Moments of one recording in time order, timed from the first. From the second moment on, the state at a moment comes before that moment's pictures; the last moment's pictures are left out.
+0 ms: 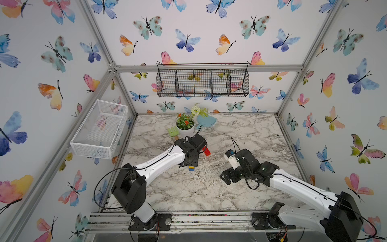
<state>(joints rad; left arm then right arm) -0.76 1.60 1.27 -1.01 -0.25 -0.61 0.77 1.15 0.75 -0.55 -0.17 0.25</state>
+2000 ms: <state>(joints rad) -0.72 1.55 1.21 -0.95 -0.15 -0.60 0.77 1.37 0.91 -0.49 -0.21 0.18</state>
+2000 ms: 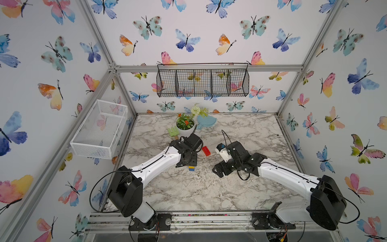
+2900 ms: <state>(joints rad) -0.73 1.56 1.26 -1.01 -0.09 -0.58 0.77 1.36 0.91 -0.50 -0.18 0.19</state>
